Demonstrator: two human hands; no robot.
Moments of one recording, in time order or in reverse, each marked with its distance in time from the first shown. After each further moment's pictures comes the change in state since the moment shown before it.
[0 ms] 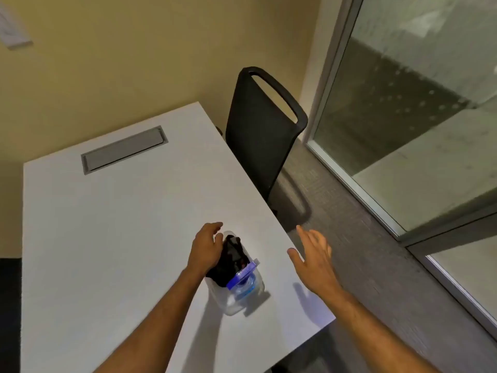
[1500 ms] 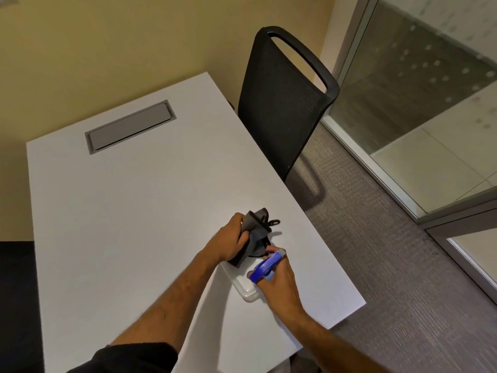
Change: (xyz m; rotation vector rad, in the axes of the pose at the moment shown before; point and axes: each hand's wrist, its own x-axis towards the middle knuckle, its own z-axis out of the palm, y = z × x) left_hand 0.030 -0.055 0.018 0.151 -0.450 0.180; right_hand -0.028 -0.057 0.146 0.565 -0.126 0.253
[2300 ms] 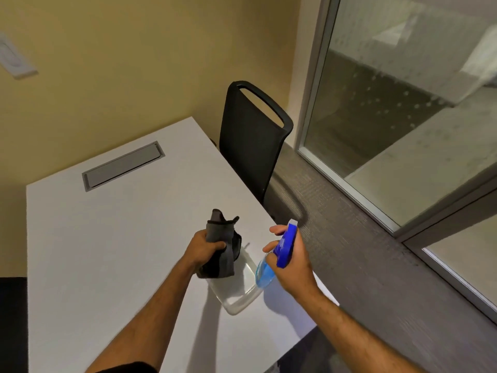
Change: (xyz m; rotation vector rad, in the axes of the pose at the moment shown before) left_hand -0.046 0.062 -0.042 -0.462 0.186 -0.323; right_hand -0.055 -0.068 -0.111 0.310 0.093 -0.403
